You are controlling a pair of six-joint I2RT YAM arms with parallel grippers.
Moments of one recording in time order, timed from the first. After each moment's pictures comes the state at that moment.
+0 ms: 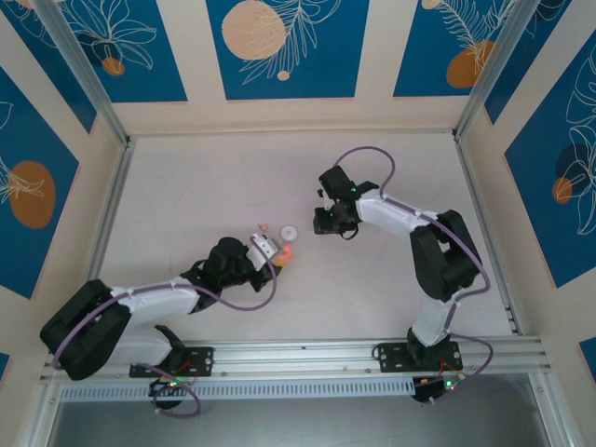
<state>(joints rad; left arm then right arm) -0.73 1.30 0.39 0.40 0.25 0.10 0.53 1.75 1.21 -0.62 -0.14 0.40</state>
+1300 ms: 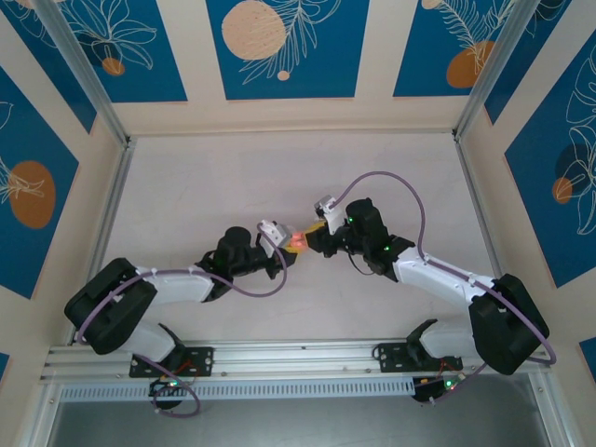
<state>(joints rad) -0.73 1.45 0.47 0.66 0.37 0.00 0.62 1.27 0.67 0.06 -0.33 0.10</state>
